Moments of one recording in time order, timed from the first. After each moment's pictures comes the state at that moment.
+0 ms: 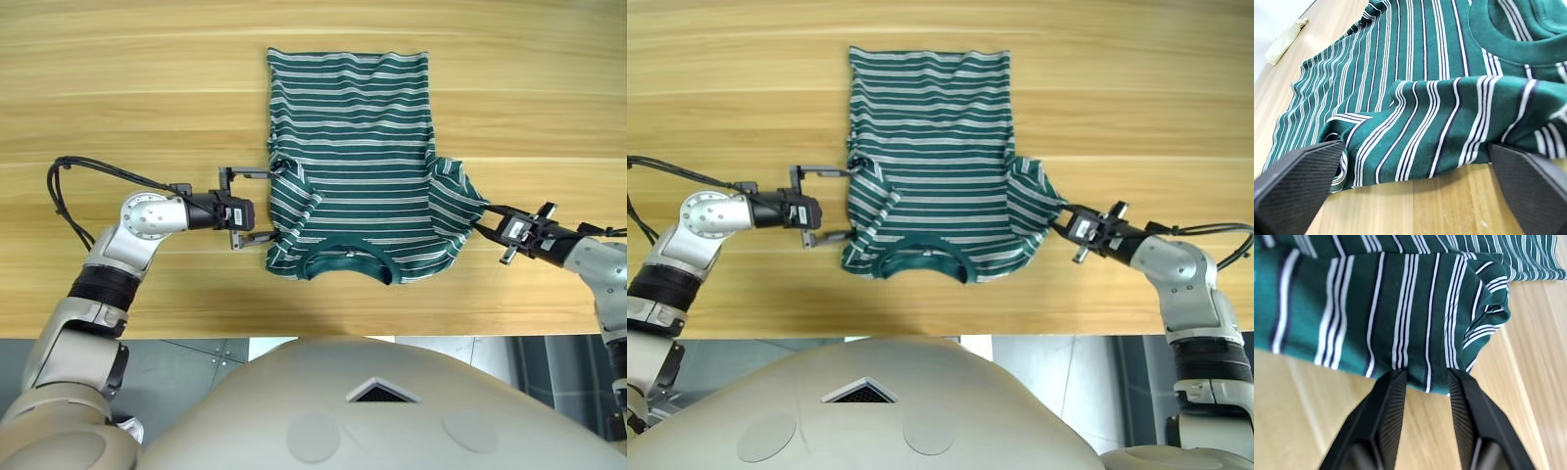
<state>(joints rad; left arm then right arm) -0.16 0.70 -0.38 0.39 0.09 -0.63 -0.92 0.22 -0.85 0.01 0.21 -0.15 -0.36 0.74</state>
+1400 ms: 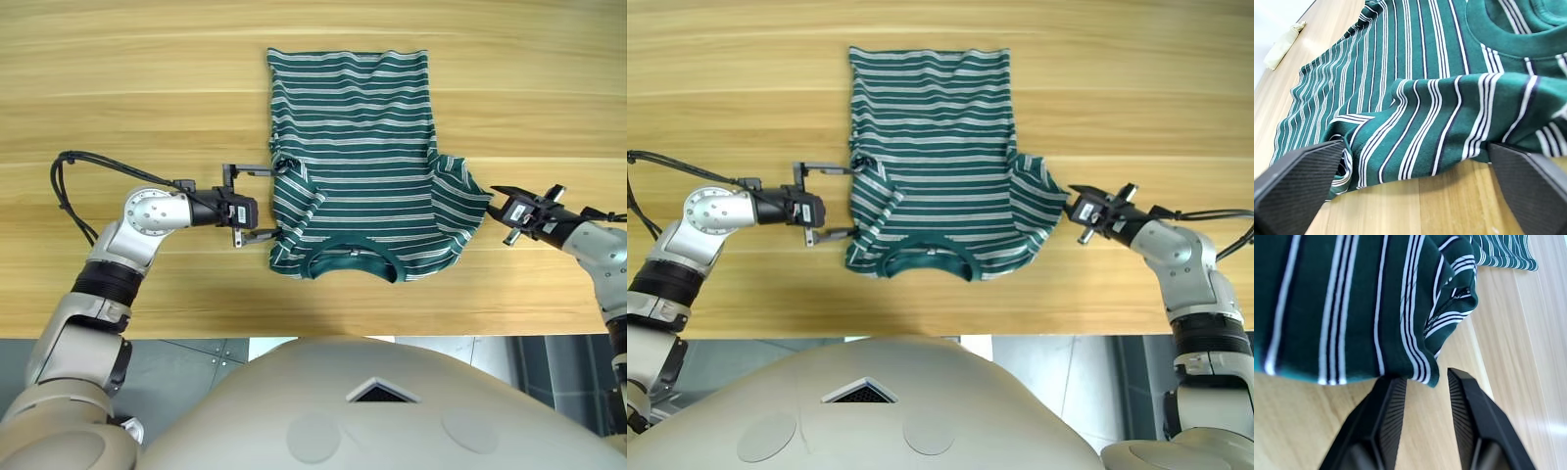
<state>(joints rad) -0.18 0.69 -0.38 0.39 0.11 -0.64 -0.93 0.09 -0.87 0.09 0.39 -0.22 -0.43 0.61</state>
